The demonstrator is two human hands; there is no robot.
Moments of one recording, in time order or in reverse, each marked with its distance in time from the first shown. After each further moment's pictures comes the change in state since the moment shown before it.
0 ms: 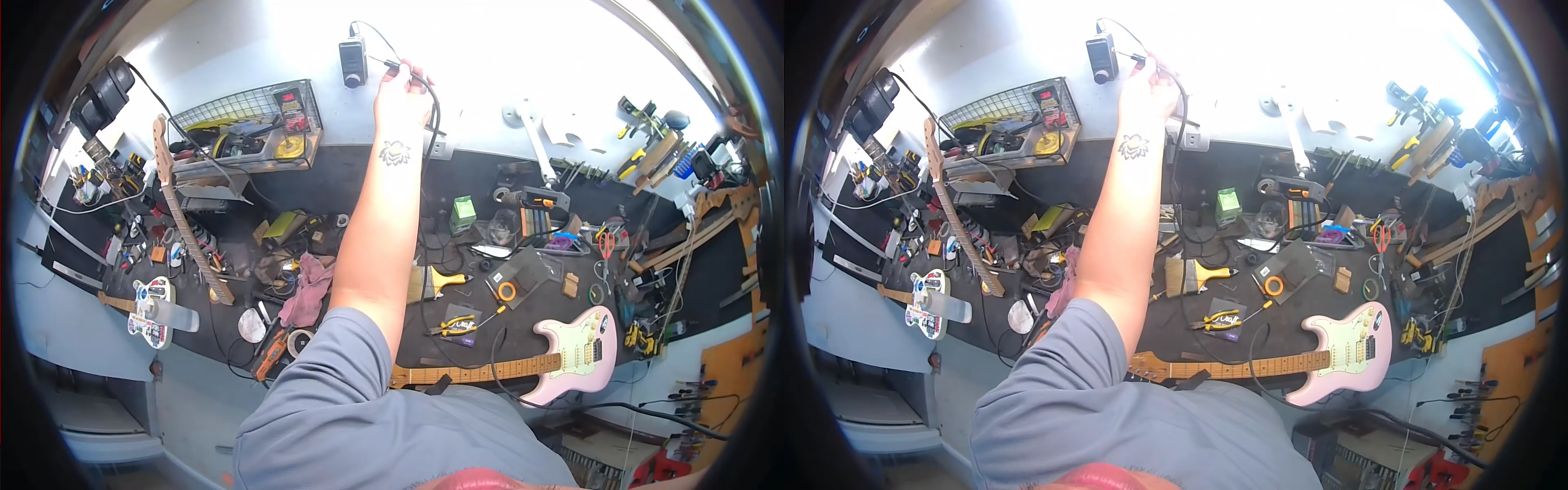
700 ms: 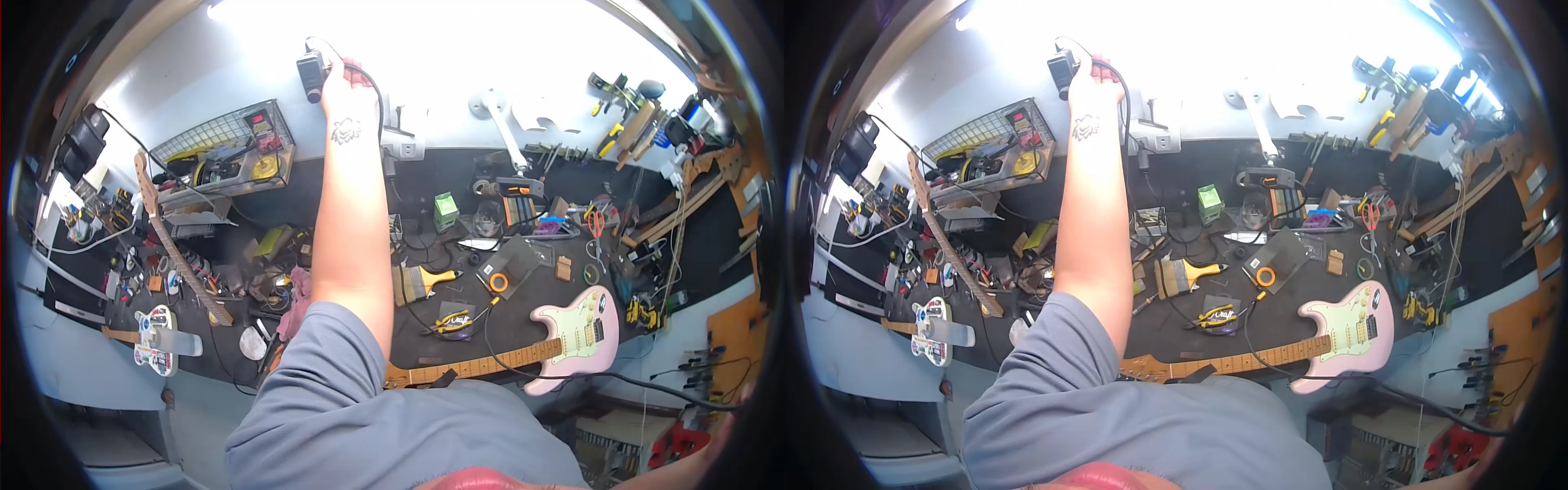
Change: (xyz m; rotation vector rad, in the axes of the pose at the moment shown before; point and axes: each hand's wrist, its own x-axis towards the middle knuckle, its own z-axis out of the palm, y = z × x) left_hand 0.031 0.025 0.024 0.030 0.120 0.069; right_hand -0.019 0.023 -0.030 -0.238 -0.253 0.044
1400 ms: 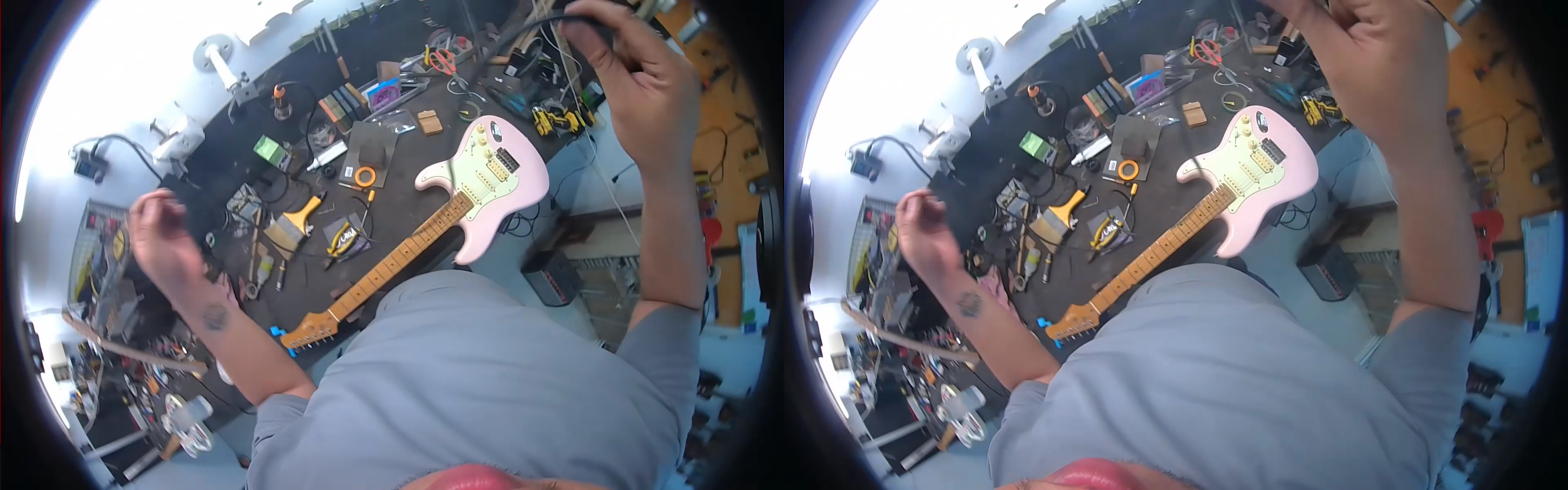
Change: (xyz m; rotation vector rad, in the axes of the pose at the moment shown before) left_hand -0.272 -0.005 -0.092 0.924 -0.483 0.204; right_hand 0.037 0.146 0.039 -0.890 -0.233 -0.371
